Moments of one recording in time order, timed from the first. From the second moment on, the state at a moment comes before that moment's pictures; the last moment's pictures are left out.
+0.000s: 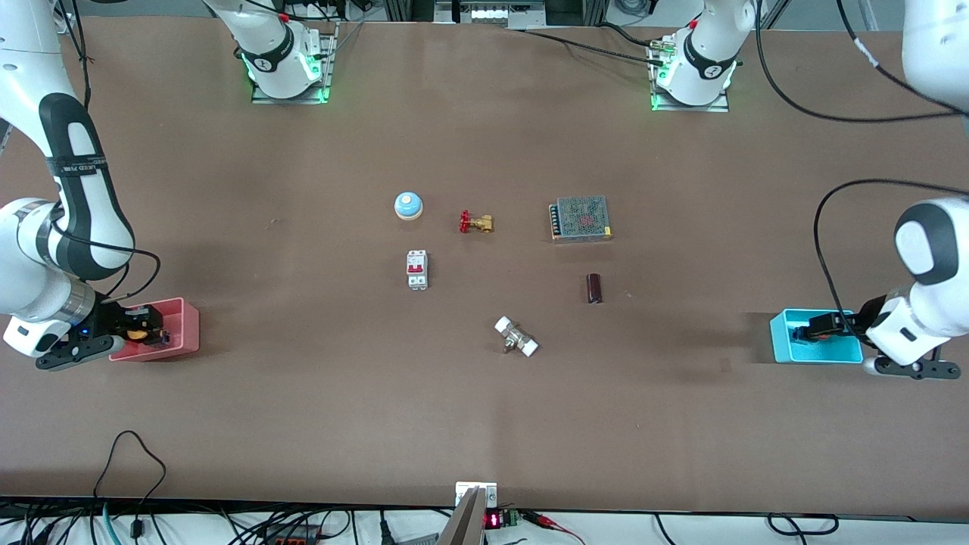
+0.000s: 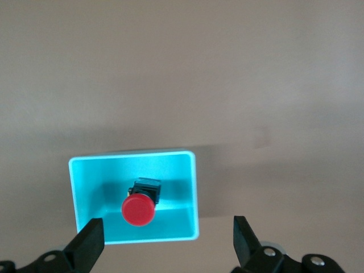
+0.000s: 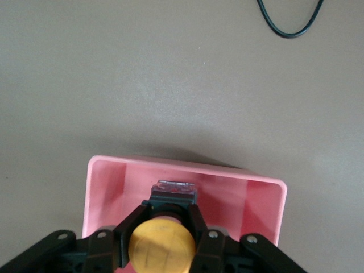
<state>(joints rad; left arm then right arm) 0.17 0.52 -0.02 -1.52 0.00 2.06 0.22 -0.27 0.65 0.05 -1.62 0.04 2.35 -0.58</state>
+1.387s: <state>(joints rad) 0.08 0.19 -0.02 -1.52 -0.08 1.74 -0.02 -0.27 0.67 0.05 -1.62 0.04 2.36 -0.59</state>
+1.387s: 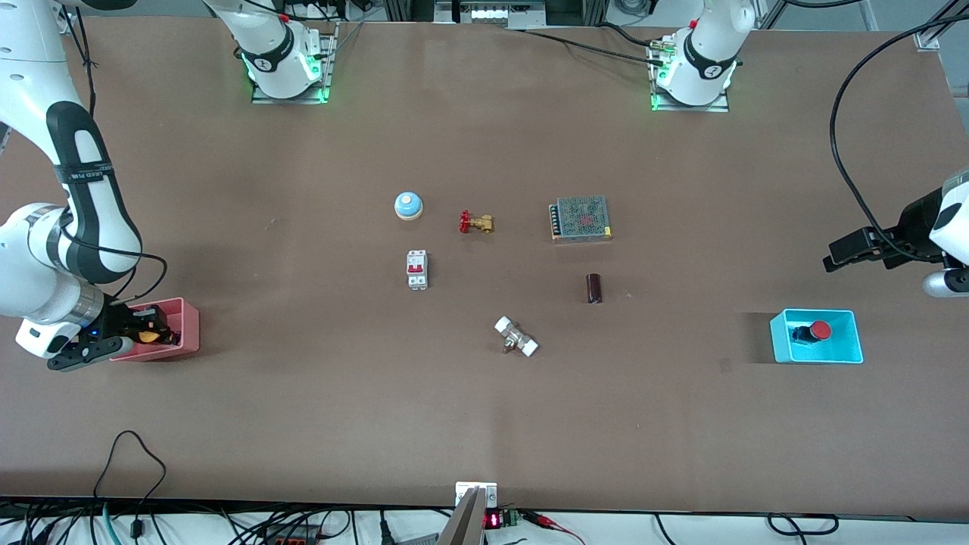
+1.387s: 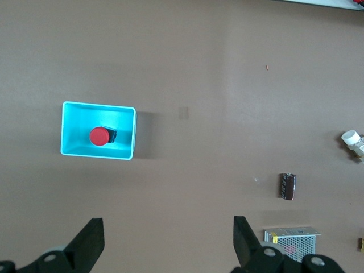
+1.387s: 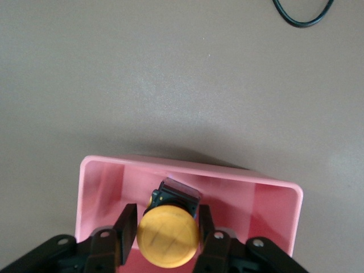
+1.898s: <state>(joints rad) 0.08 0.15 -0.02 -1.50 -0.08 1.64 -0.03 -0.25 0.54 0.05 -1.60 0.04 2.22 -0.59</state>
